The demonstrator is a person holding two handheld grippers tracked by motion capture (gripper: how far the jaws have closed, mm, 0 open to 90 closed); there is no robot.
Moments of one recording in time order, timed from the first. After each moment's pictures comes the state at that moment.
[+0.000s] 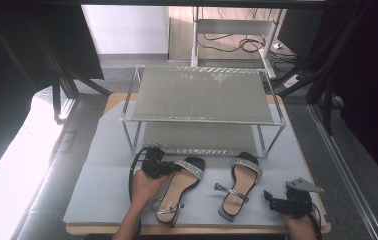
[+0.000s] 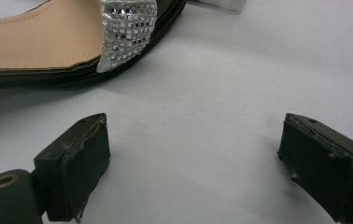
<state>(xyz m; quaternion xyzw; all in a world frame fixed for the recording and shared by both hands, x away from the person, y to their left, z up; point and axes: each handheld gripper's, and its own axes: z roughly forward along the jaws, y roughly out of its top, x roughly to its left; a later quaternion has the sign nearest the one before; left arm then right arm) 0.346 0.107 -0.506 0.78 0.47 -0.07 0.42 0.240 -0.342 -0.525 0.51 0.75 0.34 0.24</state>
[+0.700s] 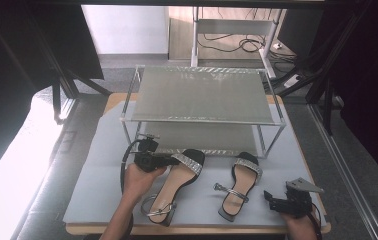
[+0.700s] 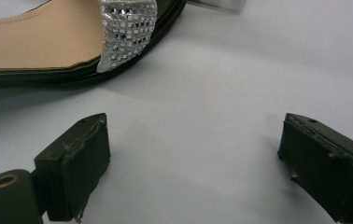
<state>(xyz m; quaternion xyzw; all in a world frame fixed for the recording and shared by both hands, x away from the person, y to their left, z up) 0.340 0.120 -0.453 0.76 0.47 -0.09 0.43 0.240 -0.342 -0.525 0.51 0.75 0.34 0.24</state>
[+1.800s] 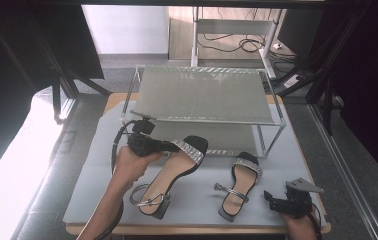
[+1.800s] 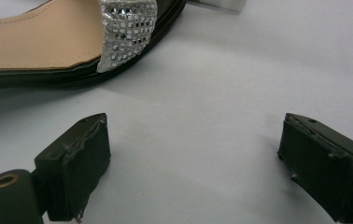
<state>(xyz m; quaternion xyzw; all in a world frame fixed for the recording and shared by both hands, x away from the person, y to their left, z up) 0.345 0.125 -0.373 0.77 0.45 -0.12 0.43 0.240 -0.342 -0.525 0.51 0.75 0.34 0.24</state>
